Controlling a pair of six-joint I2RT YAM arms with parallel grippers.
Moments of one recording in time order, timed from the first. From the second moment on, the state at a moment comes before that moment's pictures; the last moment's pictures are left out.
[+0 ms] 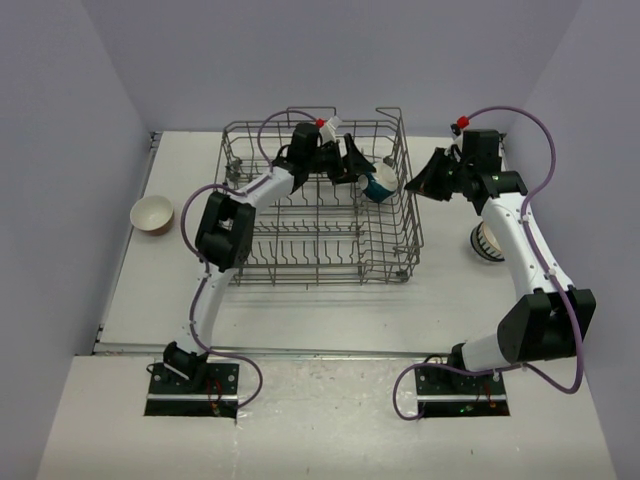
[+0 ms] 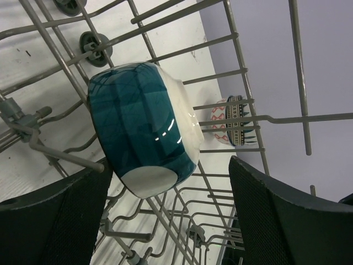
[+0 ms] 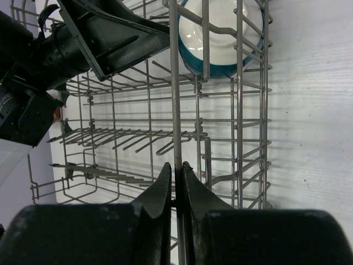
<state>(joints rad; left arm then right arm) -0.46 2.45 2.02 0.04 0.71 -0.84 0.09 1.46 1.37 -0.64 -0.36 0.53</state>
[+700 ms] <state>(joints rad) -0.46 2.48 1.99 0.25 0.73 -1.09 0.10 1.47 1.39 -0.65 -0.36 0.53</state>
